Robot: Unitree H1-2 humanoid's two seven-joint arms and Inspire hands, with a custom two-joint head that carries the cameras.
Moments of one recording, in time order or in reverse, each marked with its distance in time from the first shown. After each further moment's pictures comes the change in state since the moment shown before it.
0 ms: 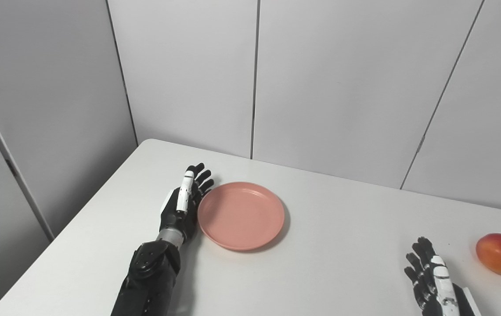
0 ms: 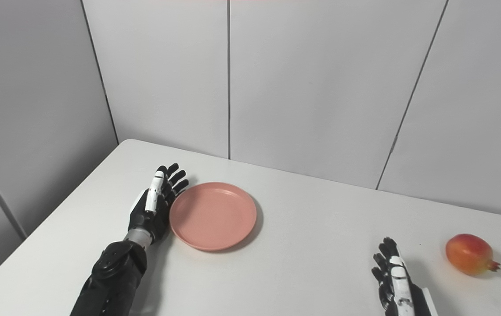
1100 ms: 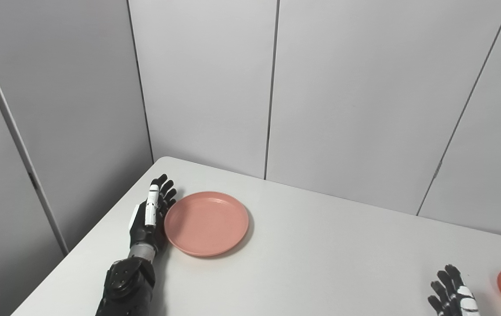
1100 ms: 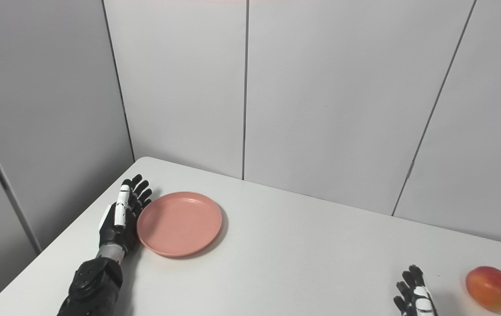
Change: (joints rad) left arm 0.007 0.104 0.131 0.138 -0.036 -0.190 0.011; right arm 0.000 -0.038 -0.007 -0.021 0.026 -0.001 0.003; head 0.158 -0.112
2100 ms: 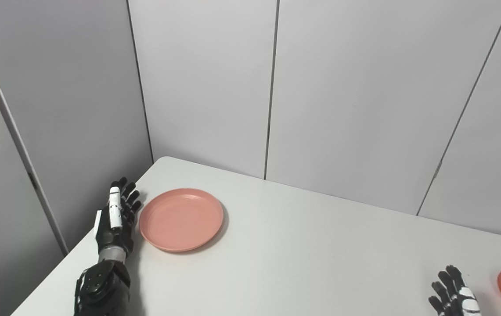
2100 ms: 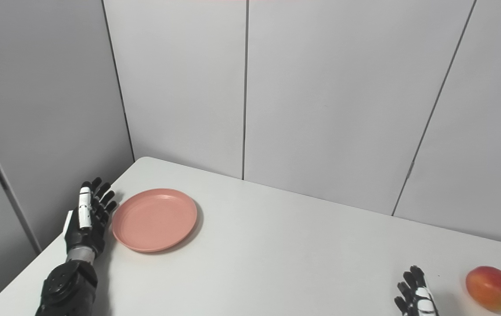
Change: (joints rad) left arm 0.023 0.026 0.104 -0.011 -0.010 -0.021 0.078; right arm 0.000 -0.006 -0.005 0.015 0.010 -0.016 0.009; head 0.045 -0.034
